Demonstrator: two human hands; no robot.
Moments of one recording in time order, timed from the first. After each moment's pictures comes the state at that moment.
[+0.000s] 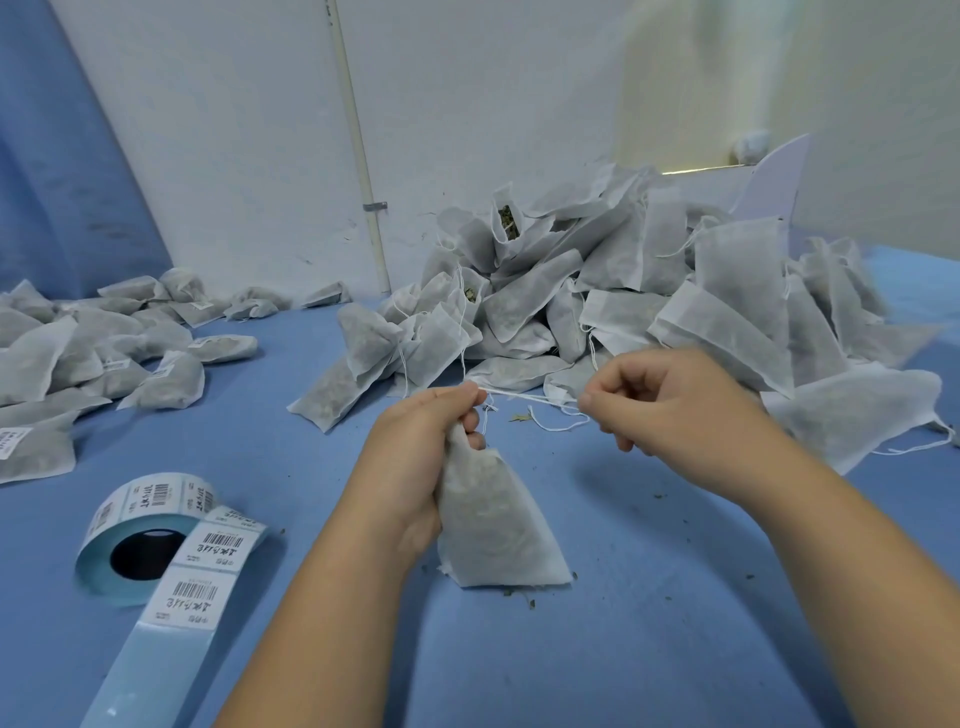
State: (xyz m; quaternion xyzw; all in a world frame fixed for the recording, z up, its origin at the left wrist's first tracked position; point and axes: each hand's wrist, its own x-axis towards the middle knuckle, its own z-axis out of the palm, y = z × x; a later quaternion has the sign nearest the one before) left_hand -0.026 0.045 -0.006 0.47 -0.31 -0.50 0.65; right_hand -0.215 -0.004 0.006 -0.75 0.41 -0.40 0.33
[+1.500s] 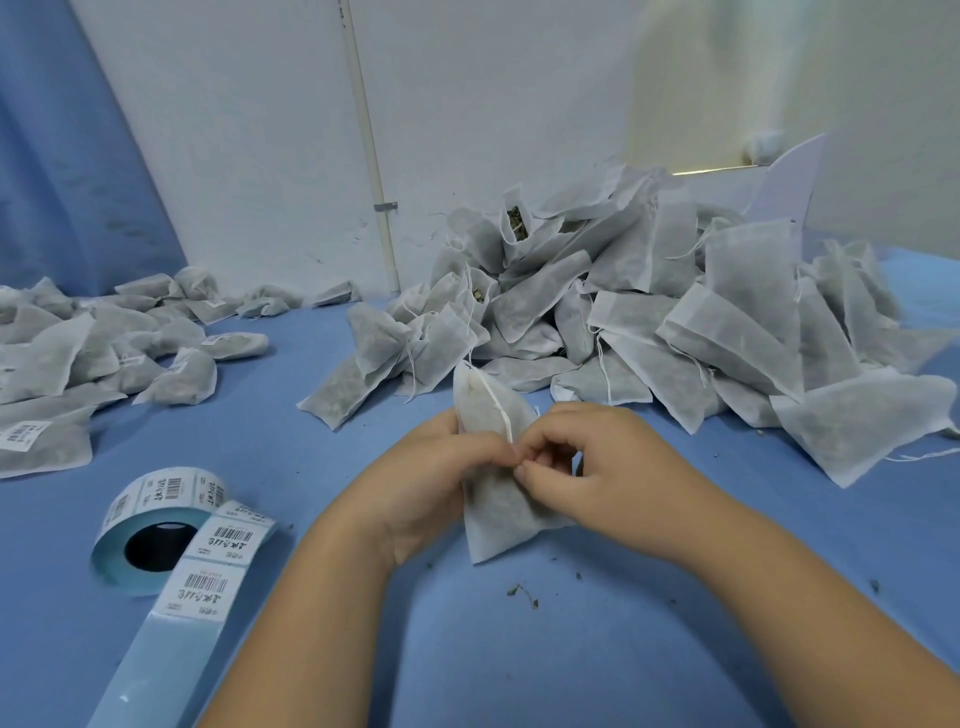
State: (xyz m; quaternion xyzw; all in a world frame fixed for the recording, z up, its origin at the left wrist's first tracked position) left_hand -0.015 0.046 -0.017 0.45 -0.47 -0.58 0.49; right_hand -0.183 0.009 -0.018 -0.85 0.33 -0.32 0.25
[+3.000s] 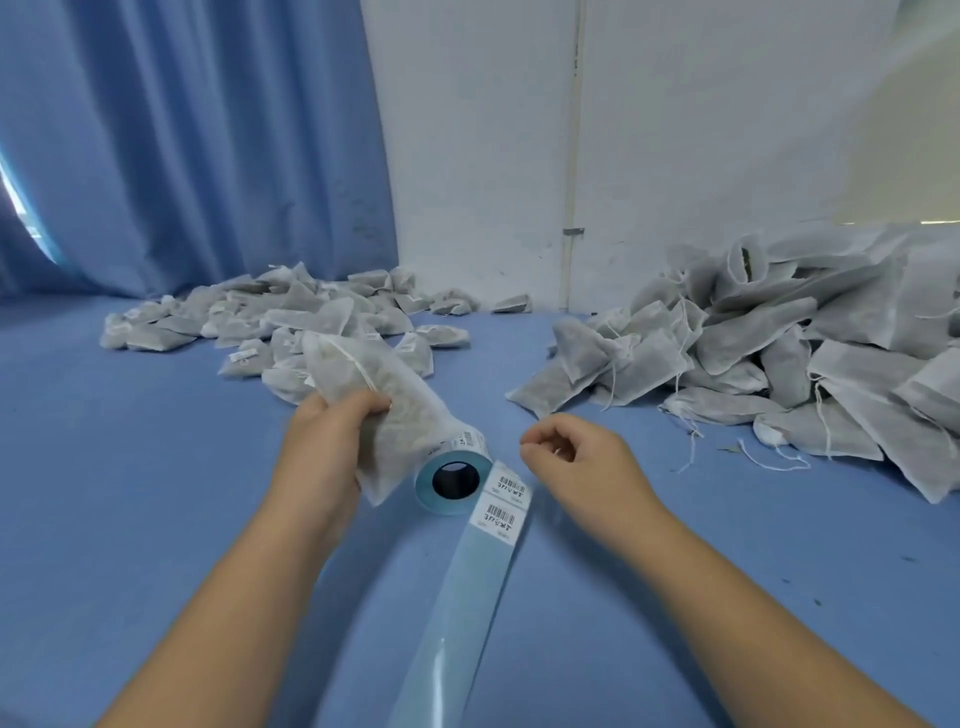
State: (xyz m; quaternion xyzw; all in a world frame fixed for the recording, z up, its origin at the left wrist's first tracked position) left_hand 0.167 0.196 0.011 0.56 -0.24 -0.22 0.76; right_hand -0.003 0.068 -0.029 -0.78 0.31 -0.38 0.39
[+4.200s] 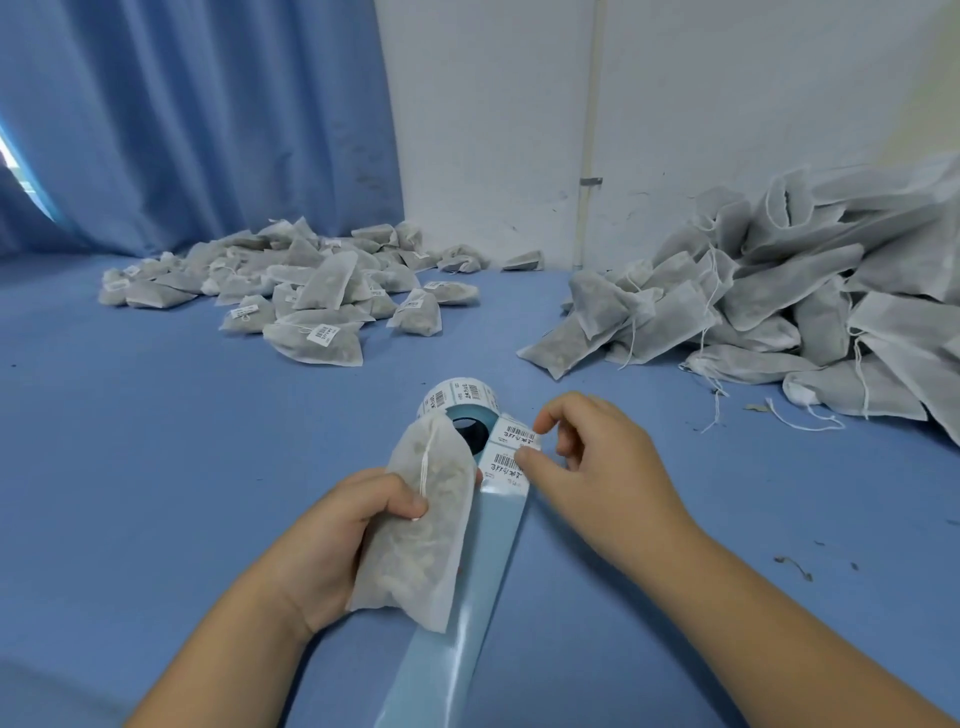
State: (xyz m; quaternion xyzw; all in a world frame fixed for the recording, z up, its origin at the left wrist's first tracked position) left_hand 0.157 0.234 -0.055 0.52 -0.29 -0.54 0.59; right_hand -0.009 0.099 -0.044 -0.84 0.30 -0.37 0.26
